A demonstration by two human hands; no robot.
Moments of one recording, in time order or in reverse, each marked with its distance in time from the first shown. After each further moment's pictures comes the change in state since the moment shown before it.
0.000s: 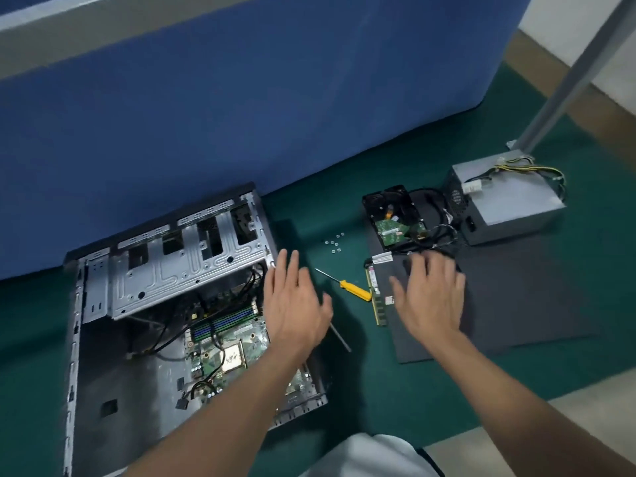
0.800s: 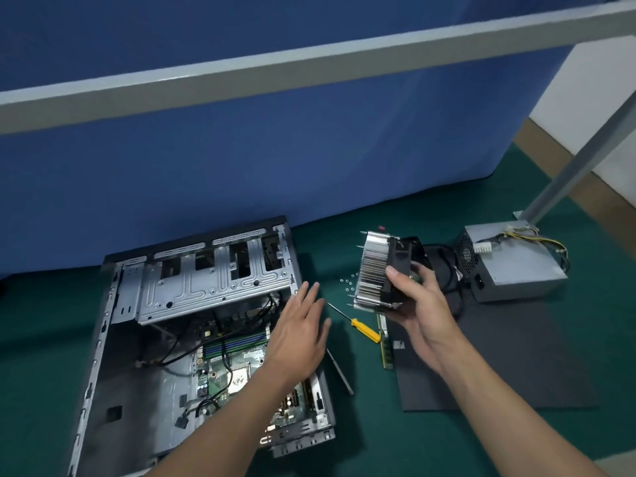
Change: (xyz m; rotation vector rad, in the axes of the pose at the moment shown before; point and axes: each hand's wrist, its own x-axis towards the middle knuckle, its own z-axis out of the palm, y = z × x) left_hand -0.004 -0.041 0.000 -0.264 0.042 0.208; right_hand 0.034 -0.064 -0.092 1.675 -0.509 0.536
